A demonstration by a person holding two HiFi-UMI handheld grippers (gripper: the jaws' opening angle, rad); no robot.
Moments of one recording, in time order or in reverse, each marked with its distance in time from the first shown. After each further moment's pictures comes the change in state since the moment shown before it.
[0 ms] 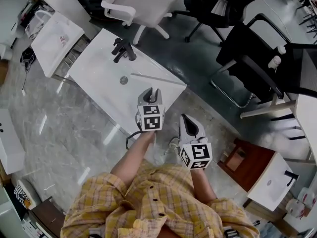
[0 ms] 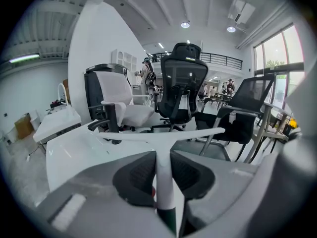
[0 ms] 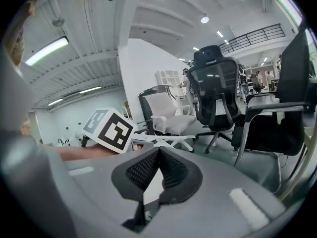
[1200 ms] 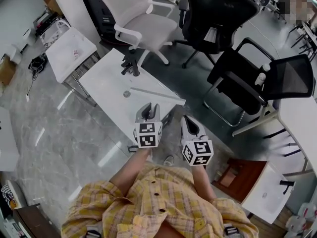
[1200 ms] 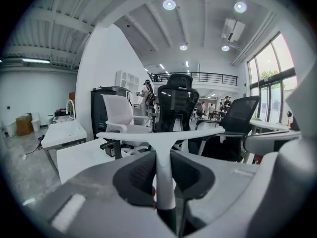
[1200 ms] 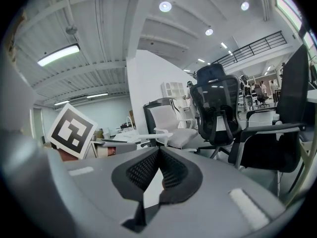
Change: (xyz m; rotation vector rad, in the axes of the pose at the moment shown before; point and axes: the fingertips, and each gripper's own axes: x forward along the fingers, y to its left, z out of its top) left arm -0.126 -0.046 0.047 -0.020 -0.238 -0.002; right arm -0.062 -0.005 0.053 -0.055 -0.124 0.042
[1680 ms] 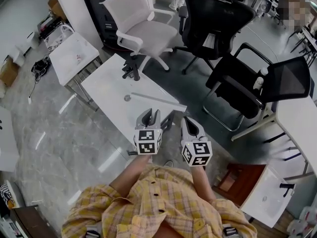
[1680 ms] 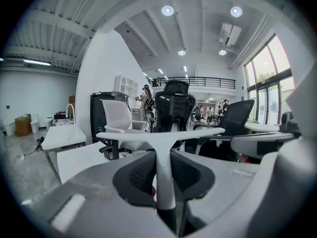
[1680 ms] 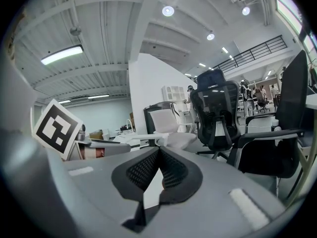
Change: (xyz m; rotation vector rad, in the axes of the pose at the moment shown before) left arm -0.029 -0.023 0.008 0.009 -0.054 -0.011; right arm -0.013 -0.005 0.010 -0.027 -0.042 0.000
